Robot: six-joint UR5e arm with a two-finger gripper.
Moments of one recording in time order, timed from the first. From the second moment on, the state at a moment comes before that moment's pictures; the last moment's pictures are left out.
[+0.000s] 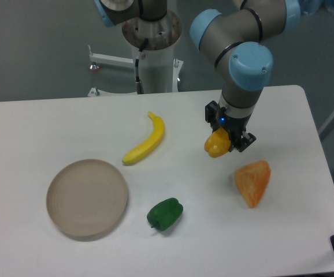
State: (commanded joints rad) arm 2.35 -1.96 -1.33 -1.43 1.57 1.36
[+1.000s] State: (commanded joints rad) arm 2.03 -1.99 -1.31 -1.37 1.51 0.92
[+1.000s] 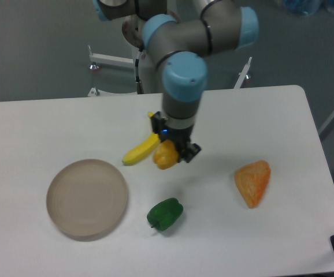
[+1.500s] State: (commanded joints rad) arm 1.88 -2.11 -1.29 -1.28 1.51 0.80
